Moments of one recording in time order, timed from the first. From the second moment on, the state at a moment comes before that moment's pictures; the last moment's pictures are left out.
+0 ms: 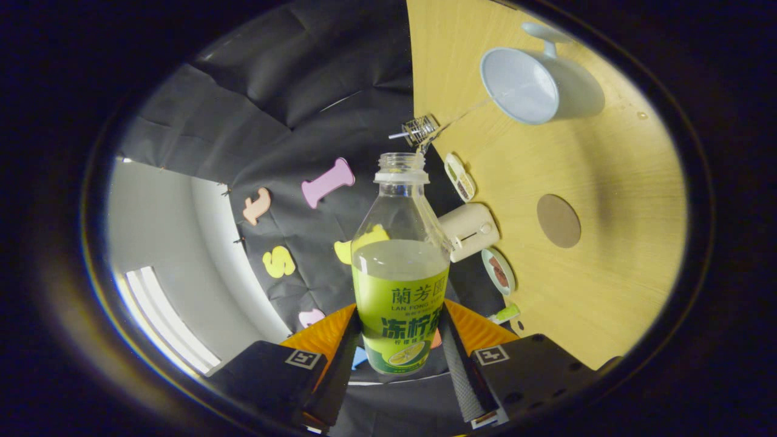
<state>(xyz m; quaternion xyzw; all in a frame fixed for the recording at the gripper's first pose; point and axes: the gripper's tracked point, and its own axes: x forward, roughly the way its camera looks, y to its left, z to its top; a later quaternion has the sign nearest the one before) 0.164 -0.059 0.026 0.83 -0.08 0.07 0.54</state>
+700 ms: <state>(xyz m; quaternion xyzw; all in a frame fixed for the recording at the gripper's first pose) 0.165 -0.077 0.042 0.86 -0.11 0.08 0.50</state>
